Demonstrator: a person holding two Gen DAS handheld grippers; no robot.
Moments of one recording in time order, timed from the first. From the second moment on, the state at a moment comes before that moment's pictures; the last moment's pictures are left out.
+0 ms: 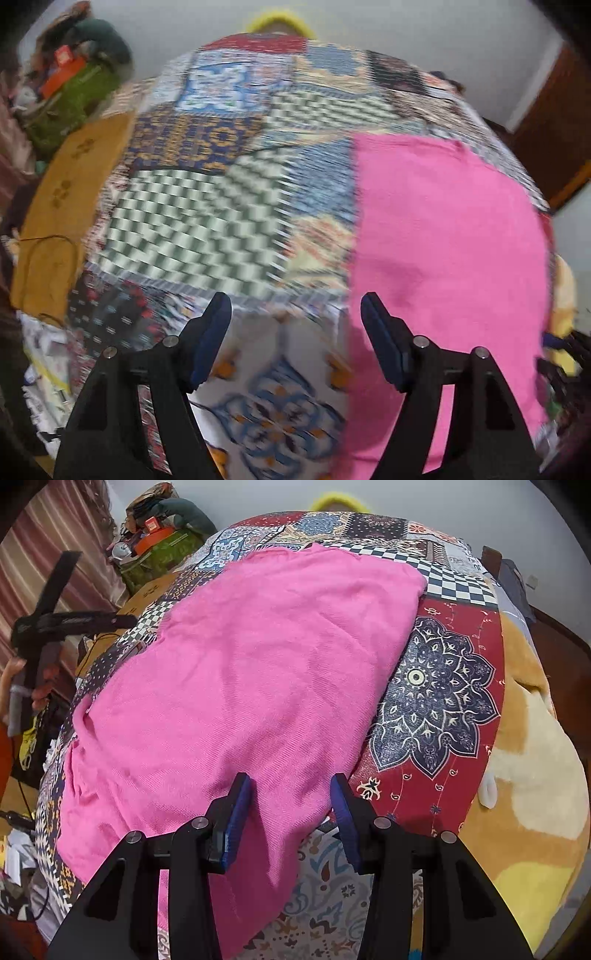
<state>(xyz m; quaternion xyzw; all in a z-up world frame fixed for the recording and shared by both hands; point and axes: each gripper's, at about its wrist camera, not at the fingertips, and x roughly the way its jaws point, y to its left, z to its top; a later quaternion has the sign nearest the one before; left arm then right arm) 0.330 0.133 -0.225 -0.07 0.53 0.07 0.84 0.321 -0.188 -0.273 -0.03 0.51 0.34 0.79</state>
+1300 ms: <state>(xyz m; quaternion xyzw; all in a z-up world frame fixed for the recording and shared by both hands) 0.208 0.031 -0.234 0.10 0.50 -0.05 0.86 0.248 -0.154 -0.257 -0.14 0.49 0.40 0.76</state>
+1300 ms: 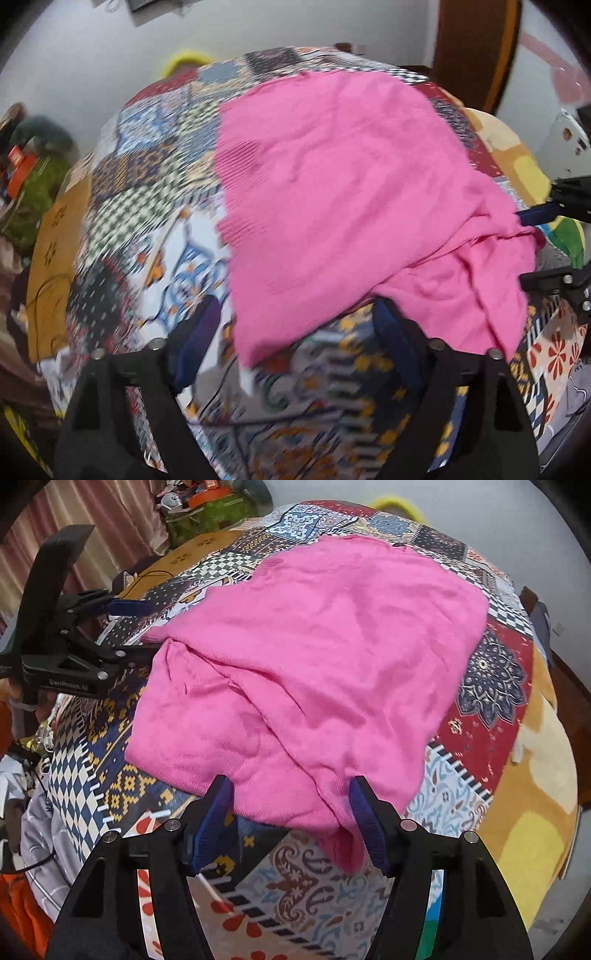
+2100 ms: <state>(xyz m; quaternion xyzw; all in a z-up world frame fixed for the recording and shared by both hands) 0.244 0.035 -0.163 0.02 0.44 -0.07 0.89 0.290 -0.170 -0.188 -0.08 0.40 0.38 0.83</state>
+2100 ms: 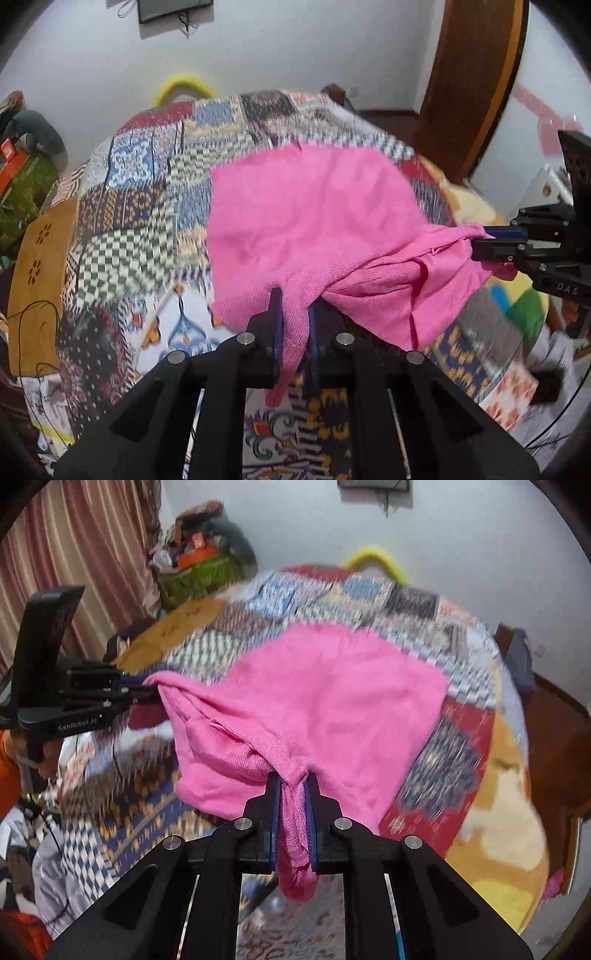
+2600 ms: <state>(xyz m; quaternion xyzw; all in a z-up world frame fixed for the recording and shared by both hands) 0.386 0.062 -0.142 -0.02 0.46 -0.05 0.89 0.396 -0.148 -0.153 -0.09 0.37 0.35 0.85</state>
